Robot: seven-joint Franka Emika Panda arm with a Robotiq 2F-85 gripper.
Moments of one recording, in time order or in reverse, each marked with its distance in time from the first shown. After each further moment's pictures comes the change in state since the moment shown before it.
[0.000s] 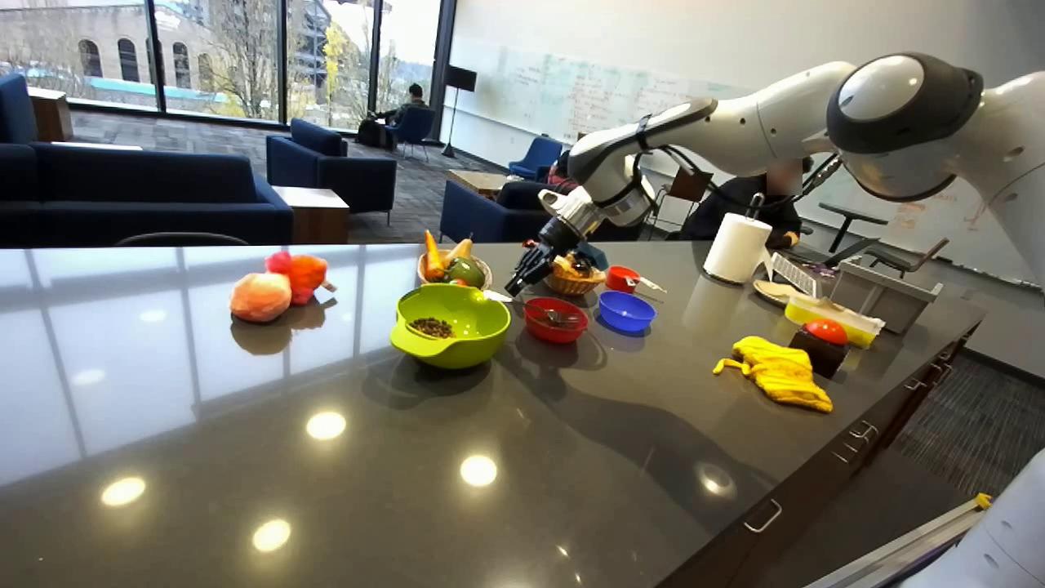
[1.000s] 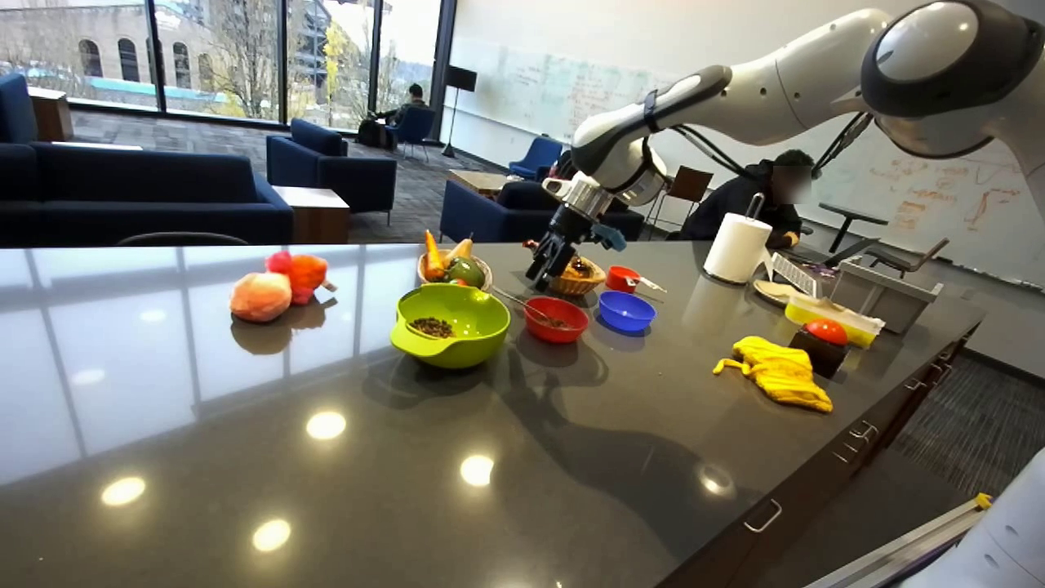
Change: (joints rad) arm 0.097 -0.178 -0.126 -0.155 -0.124 0.017 0.206
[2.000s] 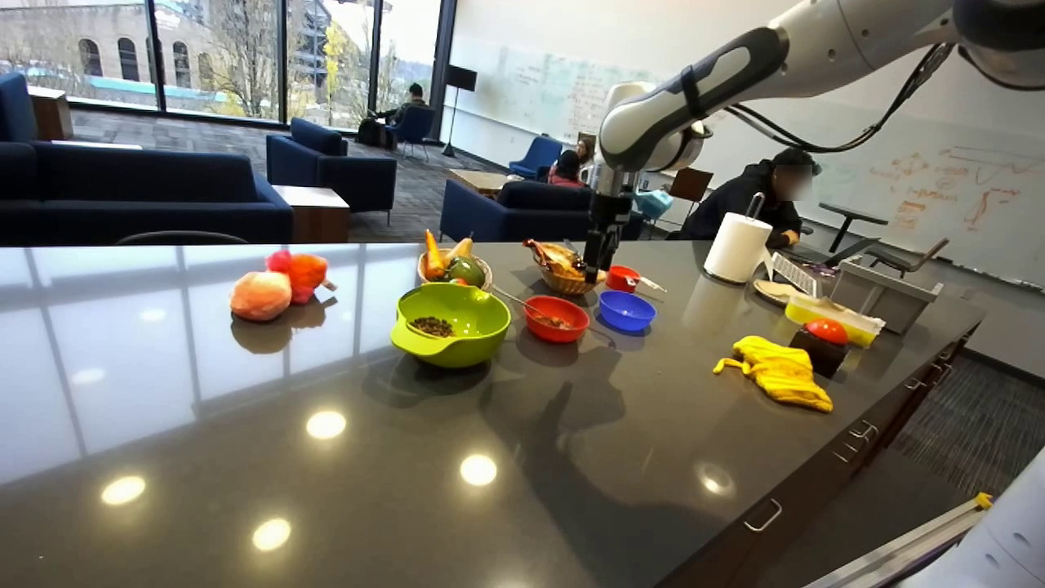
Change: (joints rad) arm 0.139 -0.269 -0.184 -0.245 -0.430 -0.070 0.887
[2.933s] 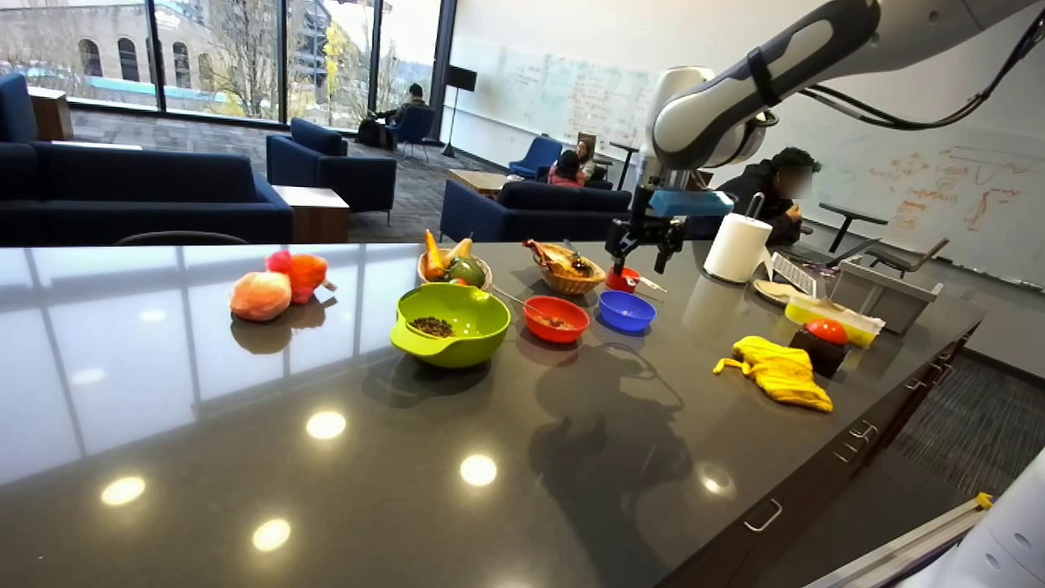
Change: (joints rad) arm 0.004 -0.248 -0.057 -0.302 -0.037 0.114 0.734
